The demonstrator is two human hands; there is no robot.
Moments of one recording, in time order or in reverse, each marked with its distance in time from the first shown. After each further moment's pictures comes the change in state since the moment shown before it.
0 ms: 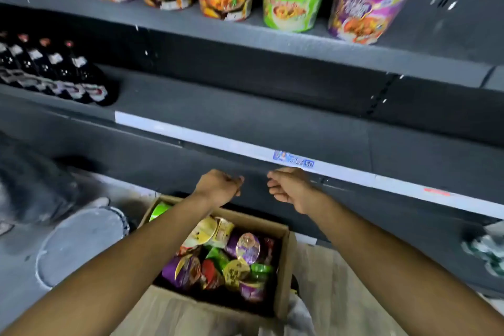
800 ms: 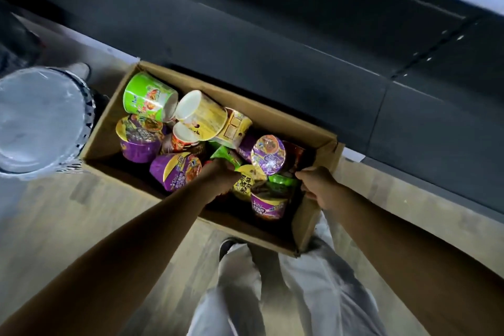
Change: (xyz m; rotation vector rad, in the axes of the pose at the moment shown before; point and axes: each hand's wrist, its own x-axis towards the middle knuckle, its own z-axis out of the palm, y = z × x) left_hand 0.134 -0.297 0.234 0.042 -0.248 -0.446; right_hand 0.212 0.348 0.051 -0.243 -0.004 0.476
